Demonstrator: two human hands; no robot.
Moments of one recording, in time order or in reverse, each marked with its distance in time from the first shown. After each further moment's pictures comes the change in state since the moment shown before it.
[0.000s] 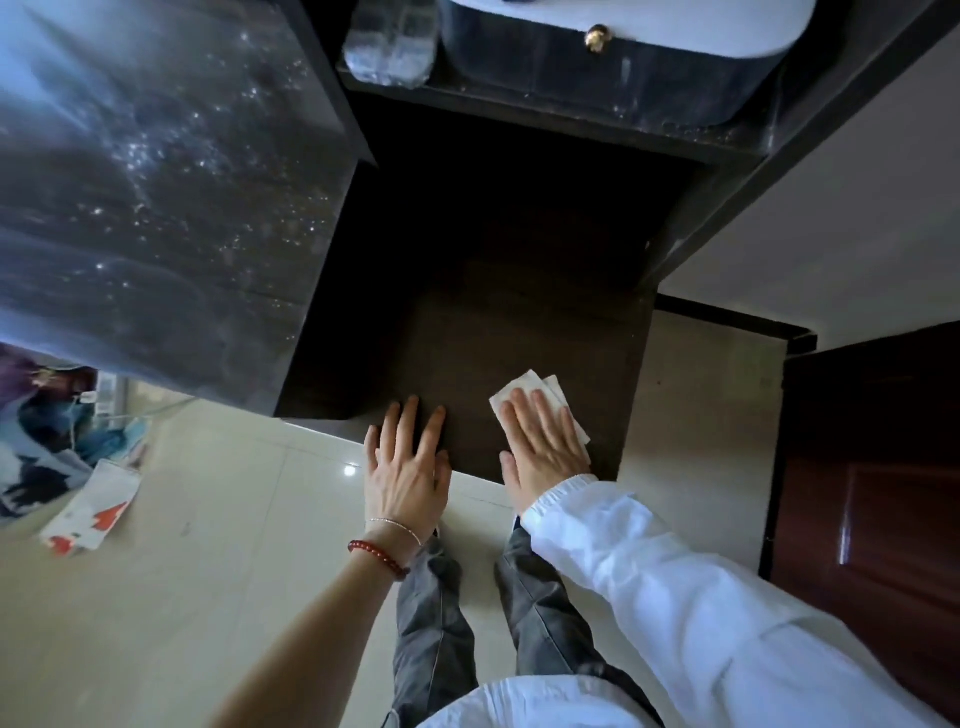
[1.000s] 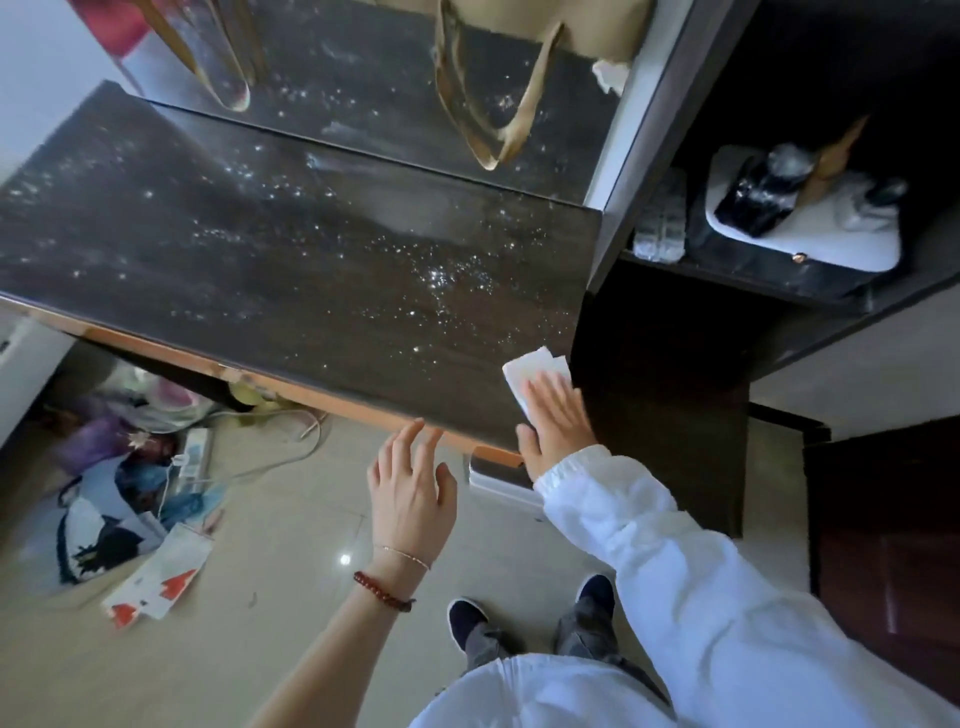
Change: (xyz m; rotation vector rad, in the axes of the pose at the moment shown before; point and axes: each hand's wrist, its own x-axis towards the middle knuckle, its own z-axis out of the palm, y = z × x) left_hand -0.038 -0.190 -0.152 -0.381 0.435 -0.006; right_hand 0.058 -0.232 -0.104 0.197 0.314 -0.008
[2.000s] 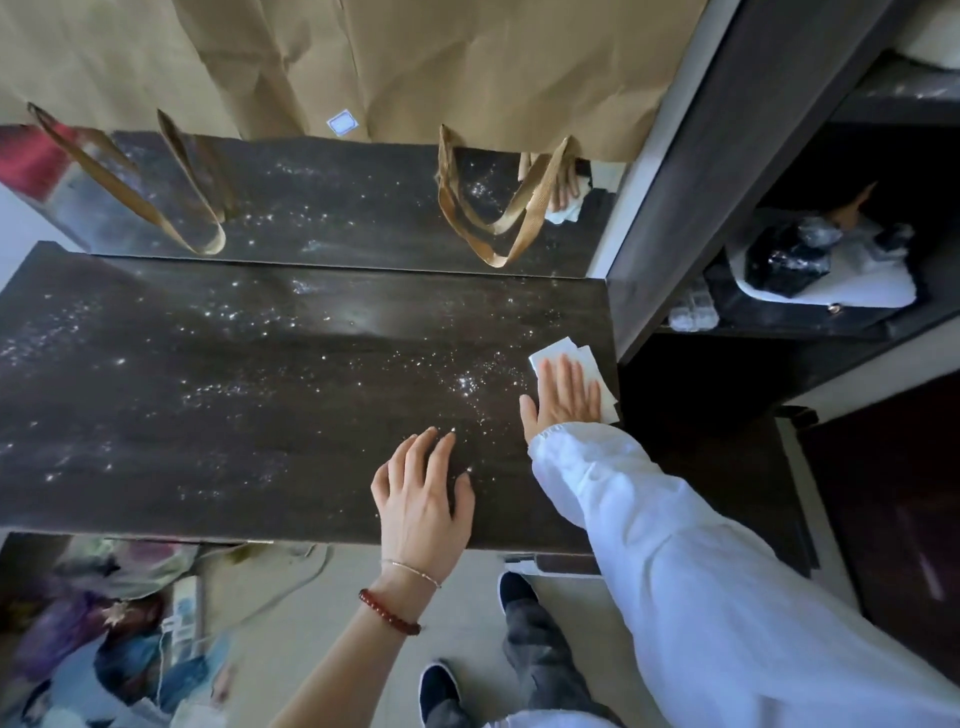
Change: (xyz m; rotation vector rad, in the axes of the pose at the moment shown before) left_hand 0.147 -0.050 -0.041 0.043 -0.188 0.199; right_hand 0.147 -0.040 0.033 -0.165 0.150 0.435
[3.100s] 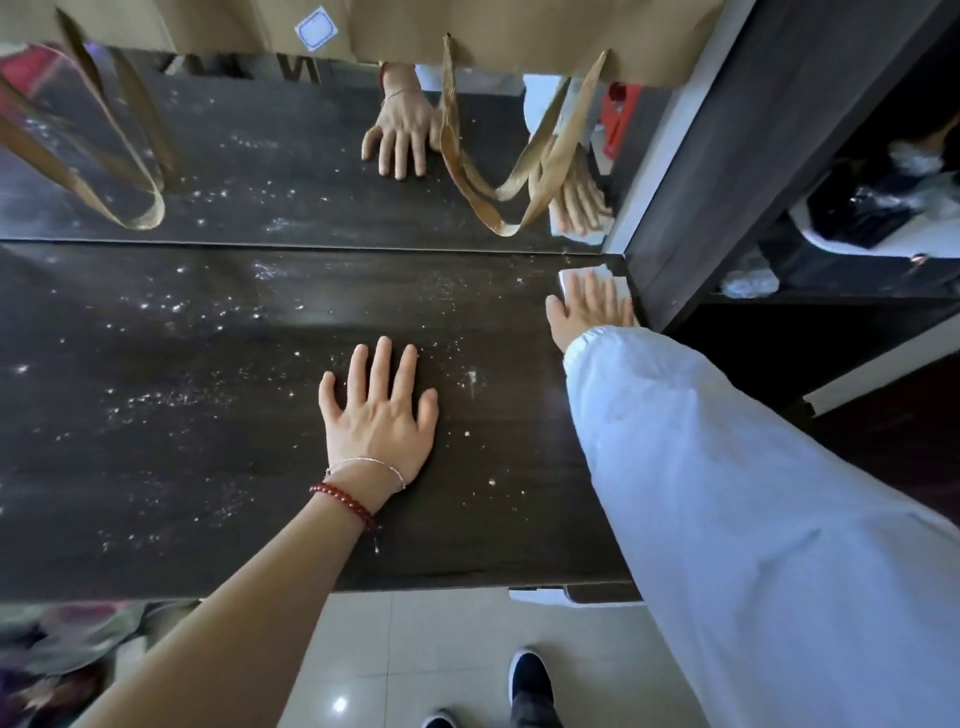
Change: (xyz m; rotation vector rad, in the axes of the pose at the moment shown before) left_hand 0.101 -0.061 0.026 0.297 -0.053 0.037; right_hand 0.109 0.001 0.001 -0.095 -0.074 0.205
